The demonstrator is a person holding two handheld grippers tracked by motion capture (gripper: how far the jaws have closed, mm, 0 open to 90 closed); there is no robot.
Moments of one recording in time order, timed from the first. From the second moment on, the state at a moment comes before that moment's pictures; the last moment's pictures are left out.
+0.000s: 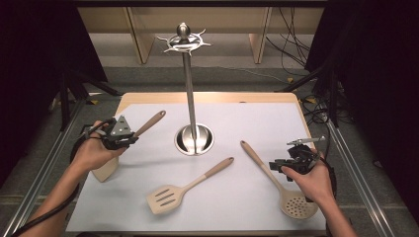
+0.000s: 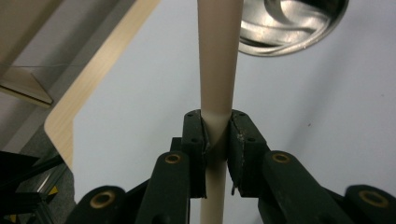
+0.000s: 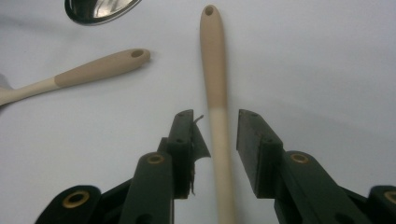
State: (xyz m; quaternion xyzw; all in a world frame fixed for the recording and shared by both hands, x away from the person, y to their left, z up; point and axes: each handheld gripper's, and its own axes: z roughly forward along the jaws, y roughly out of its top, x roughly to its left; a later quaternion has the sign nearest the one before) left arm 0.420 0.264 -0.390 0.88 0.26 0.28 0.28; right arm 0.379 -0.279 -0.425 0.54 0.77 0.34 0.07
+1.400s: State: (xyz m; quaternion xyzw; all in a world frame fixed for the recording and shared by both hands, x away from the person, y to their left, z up) left arm 0.388 0.282 -0.363 0.77 0.30 0.32 0.47; right arm 0.373 -0.284 -0.420 0.52 0.74 0.41 0.14
